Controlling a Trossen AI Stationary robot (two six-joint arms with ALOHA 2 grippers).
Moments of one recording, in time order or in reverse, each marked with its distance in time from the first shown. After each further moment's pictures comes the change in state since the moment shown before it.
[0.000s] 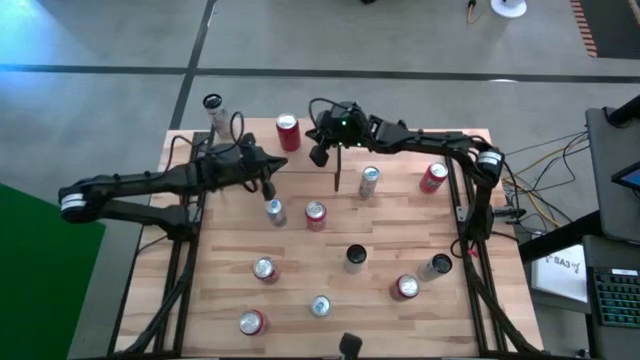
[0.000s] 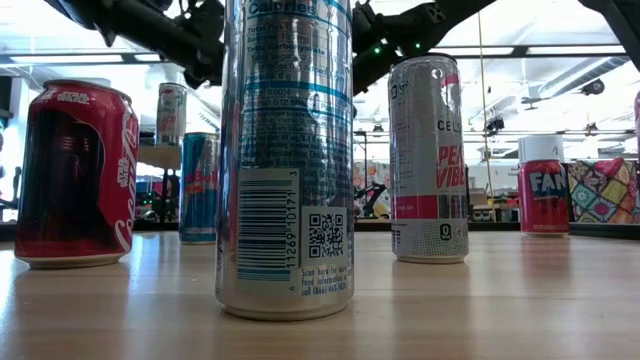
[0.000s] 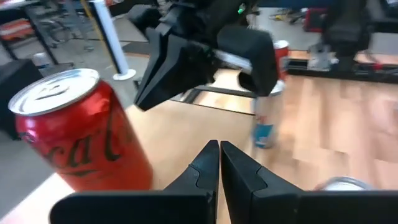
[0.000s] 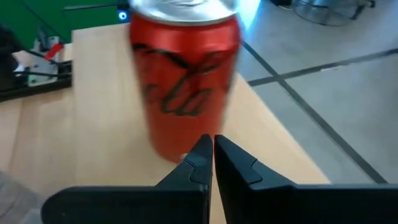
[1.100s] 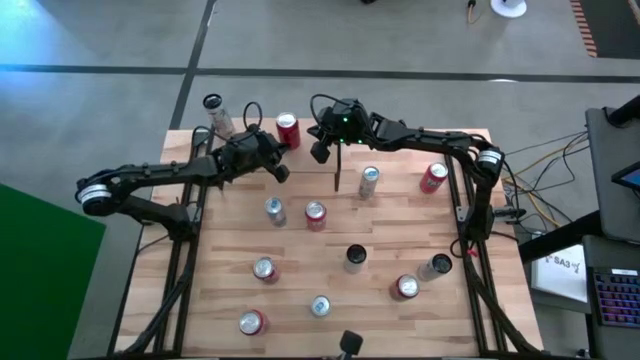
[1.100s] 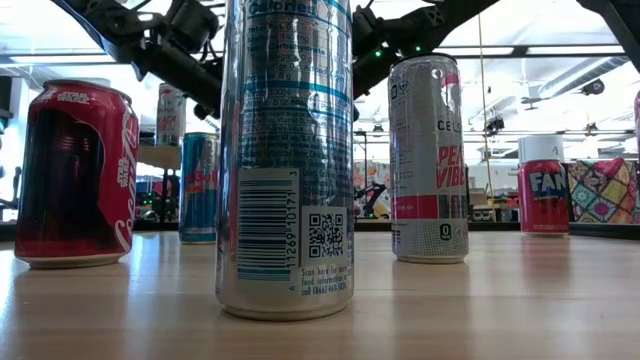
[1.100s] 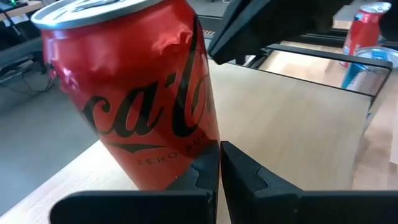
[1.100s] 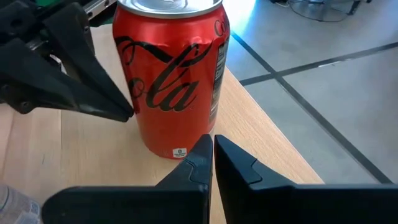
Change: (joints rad) left arm 0.161 0.219 0.000 0.147 -0.050 -0.012; right arm -0.014 0.004 0.000 0.001 -0.008 0.011
